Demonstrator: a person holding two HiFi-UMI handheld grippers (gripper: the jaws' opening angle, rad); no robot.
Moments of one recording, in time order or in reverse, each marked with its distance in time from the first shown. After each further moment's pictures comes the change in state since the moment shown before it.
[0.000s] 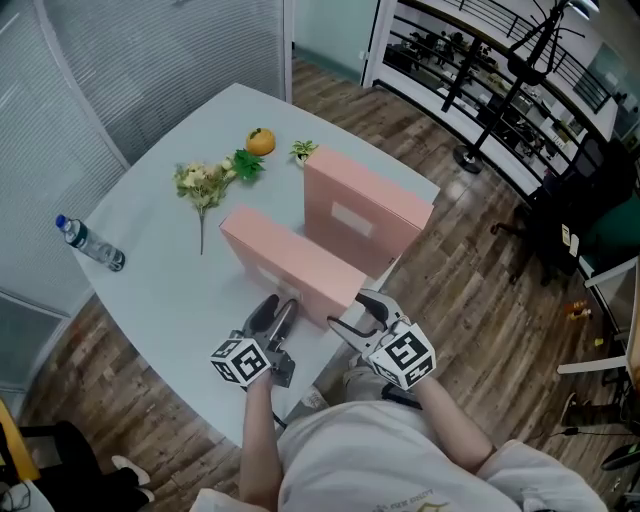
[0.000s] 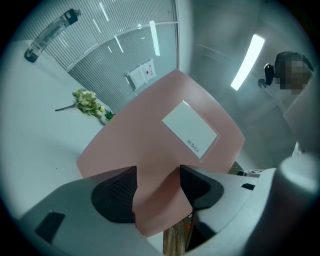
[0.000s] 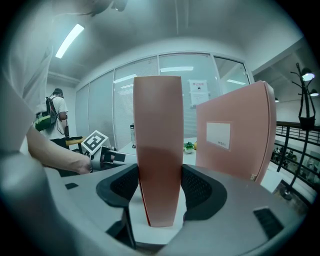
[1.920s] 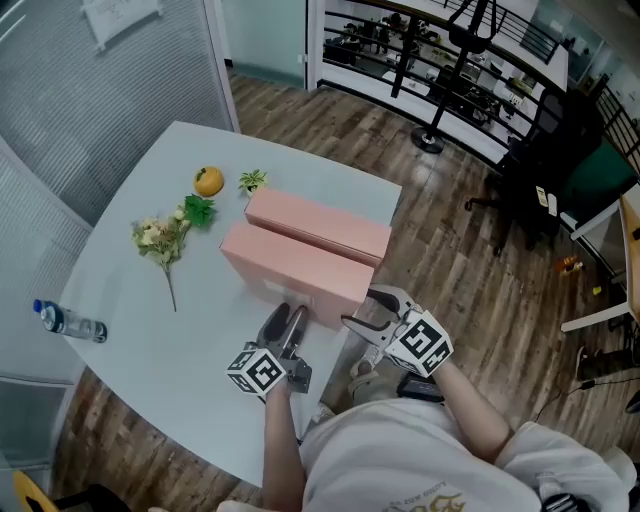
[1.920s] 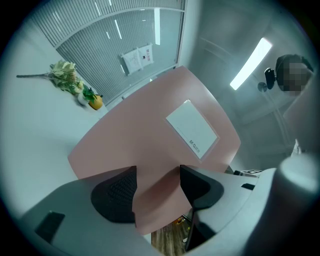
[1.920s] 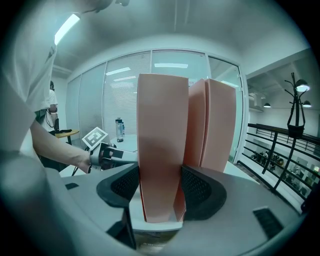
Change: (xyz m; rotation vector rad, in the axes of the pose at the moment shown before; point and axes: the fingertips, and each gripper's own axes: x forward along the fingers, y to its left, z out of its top) left arm 0.110 -0.022 -0.016 -0.036 0.086 -0.123; right arm -0.026 -0.102 -0.011 -0.023 0.068 -0.111
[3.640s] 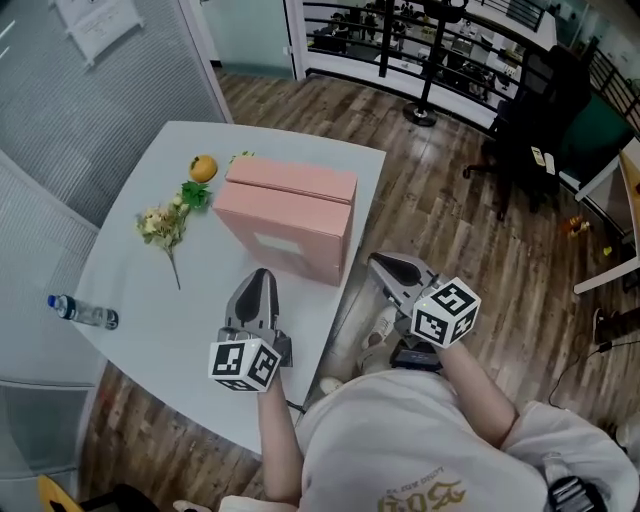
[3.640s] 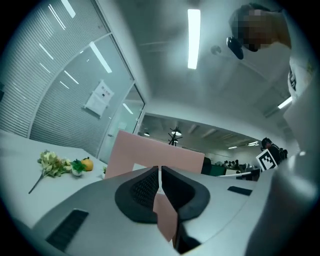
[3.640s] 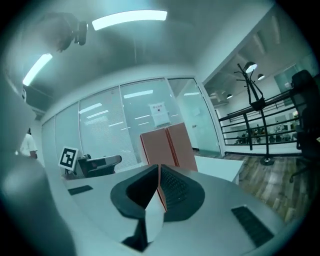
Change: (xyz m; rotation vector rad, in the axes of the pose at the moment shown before) left arm -0.060 -0.116 0.070 0.570 -0.137 0.118; right arm -0.099 -0.006 0.019 0.407 -0.280 -0.160
